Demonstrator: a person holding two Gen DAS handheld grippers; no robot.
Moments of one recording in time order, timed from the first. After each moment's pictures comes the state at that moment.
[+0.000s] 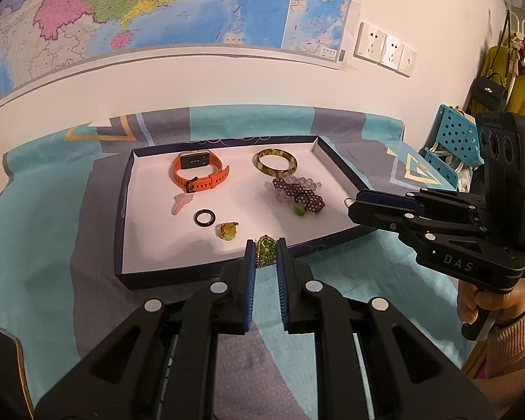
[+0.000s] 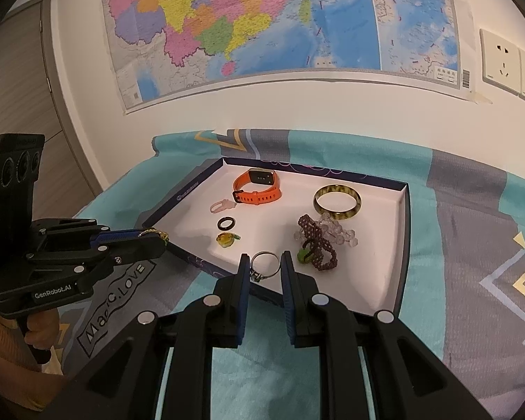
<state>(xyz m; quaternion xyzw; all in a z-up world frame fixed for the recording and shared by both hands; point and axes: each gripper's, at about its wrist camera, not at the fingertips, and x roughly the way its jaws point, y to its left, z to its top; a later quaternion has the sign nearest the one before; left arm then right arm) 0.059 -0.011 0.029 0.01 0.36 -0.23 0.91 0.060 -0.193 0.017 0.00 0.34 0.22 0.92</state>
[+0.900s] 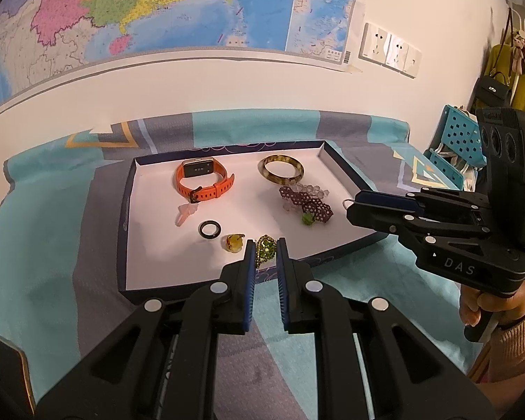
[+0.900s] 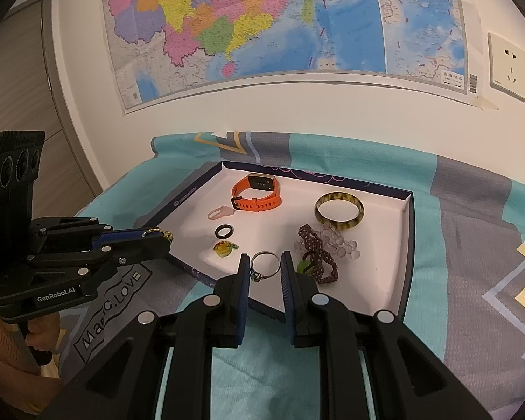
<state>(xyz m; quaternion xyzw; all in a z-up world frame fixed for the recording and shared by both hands) 0.073 -0.013 0.030 0.02 0.35 -0.22 0.91 0.069 -0.190 0.018 0.00 0.34 0.22 0.92</state>
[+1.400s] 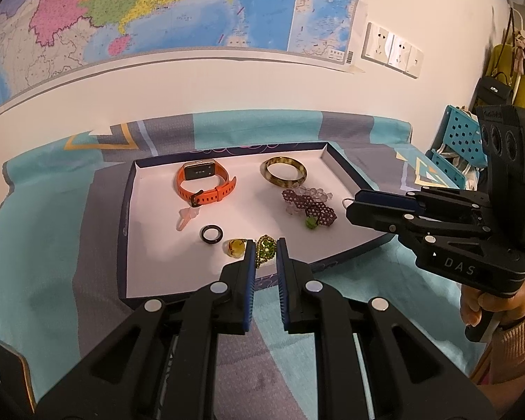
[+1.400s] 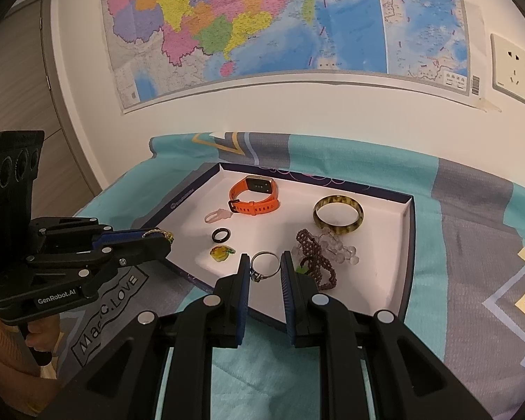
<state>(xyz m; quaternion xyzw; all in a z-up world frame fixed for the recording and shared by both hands) 0.079 -0.014 0.031 0.02 0.35 -0.22 0.91 0.075 -0.187 0.018 0.00 0.34 0.22 0.92</state>
